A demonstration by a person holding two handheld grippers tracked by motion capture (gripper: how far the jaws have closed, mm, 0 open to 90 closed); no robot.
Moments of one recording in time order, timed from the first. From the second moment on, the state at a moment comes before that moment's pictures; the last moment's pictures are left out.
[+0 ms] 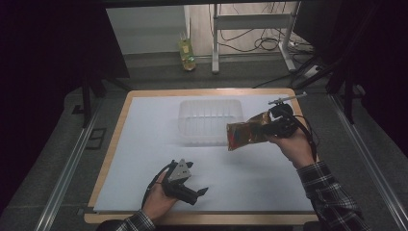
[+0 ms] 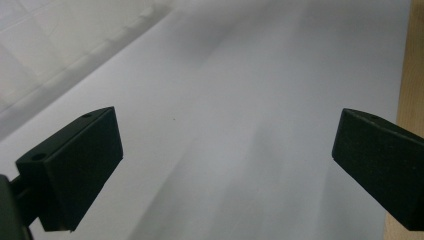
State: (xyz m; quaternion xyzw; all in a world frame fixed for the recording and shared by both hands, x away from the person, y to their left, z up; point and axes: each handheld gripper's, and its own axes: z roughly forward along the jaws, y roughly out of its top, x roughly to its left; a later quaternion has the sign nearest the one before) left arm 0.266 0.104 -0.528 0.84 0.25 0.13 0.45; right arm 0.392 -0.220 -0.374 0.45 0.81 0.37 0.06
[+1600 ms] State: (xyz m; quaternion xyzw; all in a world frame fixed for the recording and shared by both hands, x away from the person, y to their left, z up) left arm 0.265 0.099 -0.529 0.85 0.24 0.12 0.45; right arm 0.481 -0.174 -0.387 0.49 0.80 0.32 0.11
